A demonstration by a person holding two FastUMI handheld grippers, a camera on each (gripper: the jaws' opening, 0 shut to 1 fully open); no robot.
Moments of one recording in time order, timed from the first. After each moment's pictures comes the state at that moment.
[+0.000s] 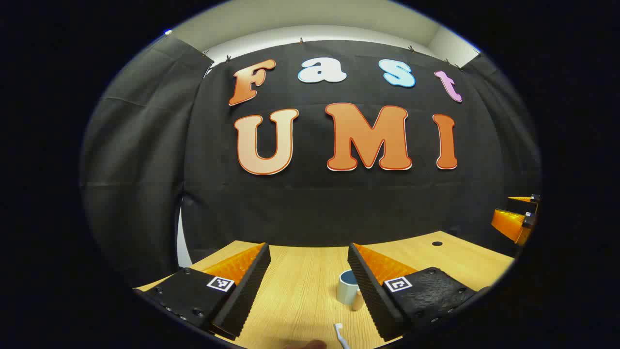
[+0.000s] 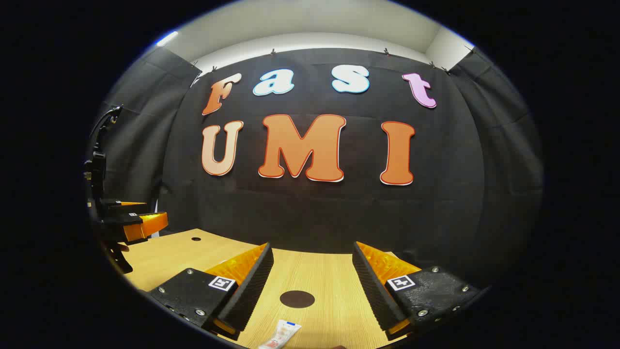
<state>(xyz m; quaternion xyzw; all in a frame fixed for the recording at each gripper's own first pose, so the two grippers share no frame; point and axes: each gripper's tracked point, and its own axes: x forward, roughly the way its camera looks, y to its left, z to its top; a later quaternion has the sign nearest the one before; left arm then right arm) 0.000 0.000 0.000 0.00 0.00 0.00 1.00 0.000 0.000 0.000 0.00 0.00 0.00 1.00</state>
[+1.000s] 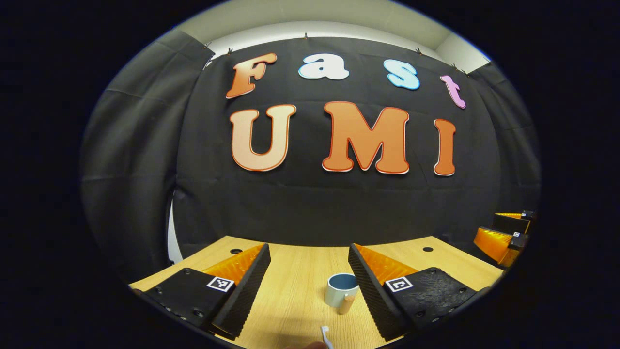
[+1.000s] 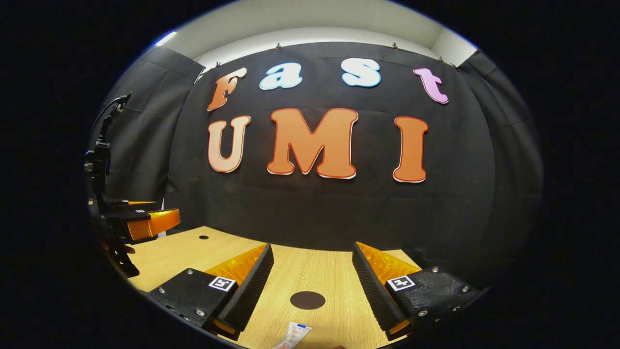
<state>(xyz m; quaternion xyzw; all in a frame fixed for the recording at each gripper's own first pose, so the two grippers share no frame) 0.013 -0.019 -0.001 -0.02 0.03 -0.02 1.00 0.017 0.021 -0.018 0.00 0.05 0.03 1.00</state>
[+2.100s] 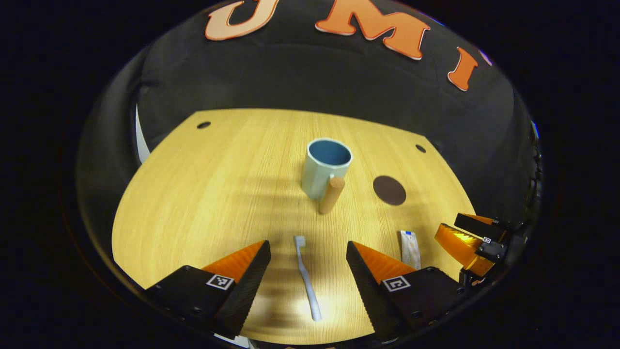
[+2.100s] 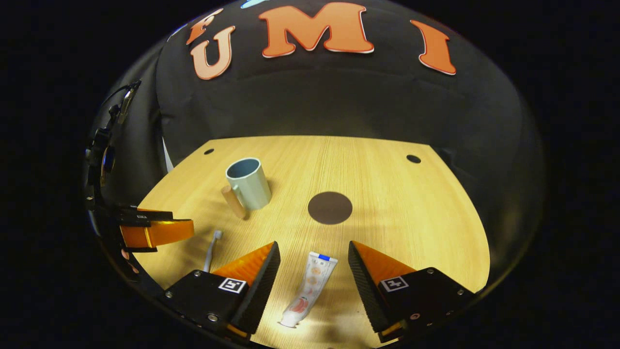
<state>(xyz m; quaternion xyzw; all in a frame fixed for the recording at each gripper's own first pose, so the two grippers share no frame) 0.002 -0.057 -0.152 -0.06 0.47 -0.08 0.88 -0.005 0.054 -0.190 0.03 0.41 0.07 0.91</state>
